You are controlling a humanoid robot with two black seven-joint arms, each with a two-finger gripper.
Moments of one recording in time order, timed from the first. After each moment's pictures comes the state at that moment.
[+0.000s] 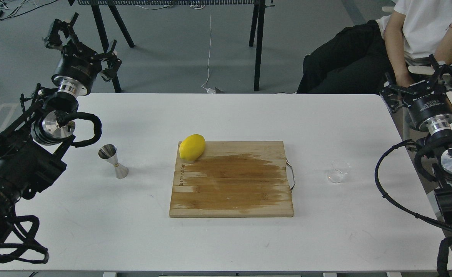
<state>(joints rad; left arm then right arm) -0.81 0.29 -0.94 -0.58 0.02 -0.39 -0.34 0.55 -0.30 1.48 0.64 -0.04 0.49 -0.02</state>
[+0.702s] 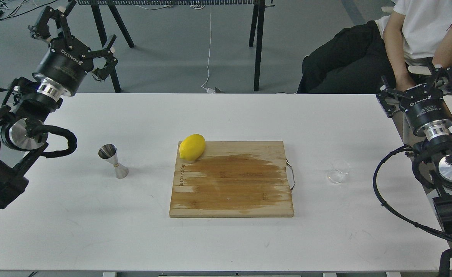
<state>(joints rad) -0.59 0.64 -0.91 -1.23 0.08 -0.26 -0.31 0.44 -0.30 1.48 0.76 -0.03 0.49 -0.02</state>
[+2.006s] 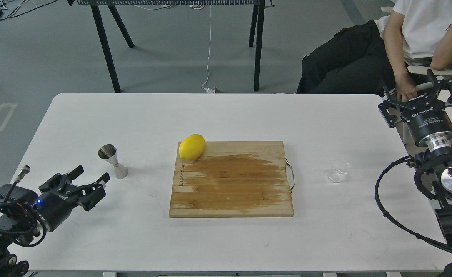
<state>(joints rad) -0.16 0.57 -0.79 -0.88 2.05 0.46 -0.39 0.40 -0.30 1.50 0.79 -0.03 0.49 -0.02</state>
